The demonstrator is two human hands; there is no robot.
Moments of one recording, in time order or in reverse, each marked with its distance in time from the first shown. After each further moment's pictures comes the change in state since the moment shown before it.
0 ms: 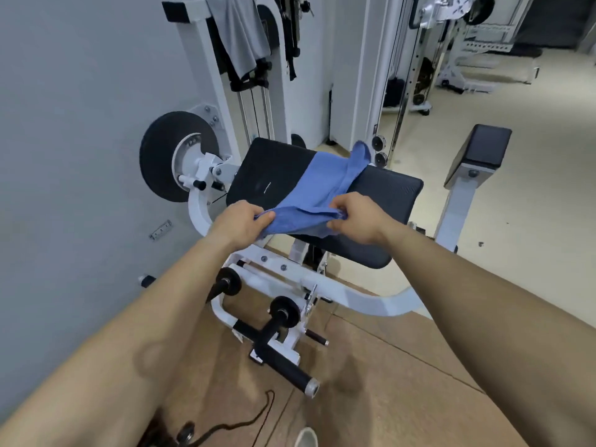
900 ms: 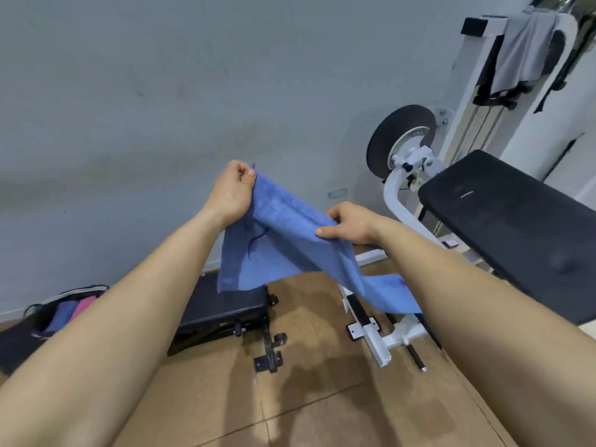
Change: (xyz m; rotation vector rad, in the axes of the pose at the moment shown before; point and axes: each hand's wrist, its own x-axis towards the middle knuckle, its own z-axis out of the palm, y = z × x) left_hand -0.427 -0.155 -0.154 -0.411 0.754 -0.628; right_hand -0.130 -0.316 0.198 -0.074 -0.582 -0.502
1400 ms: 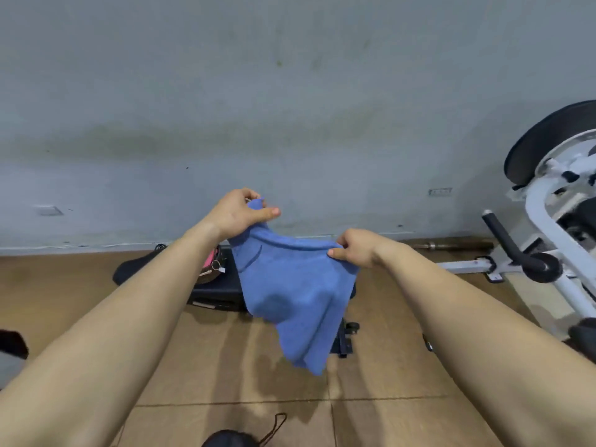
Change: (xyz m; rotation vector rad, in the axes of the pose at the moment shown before) left_hand -0.052 -0.224 -0.262 0.116 -0.105 -0.280; right_hand 0.097 -0.216 0.220 -0.287 -0.299 -0.126
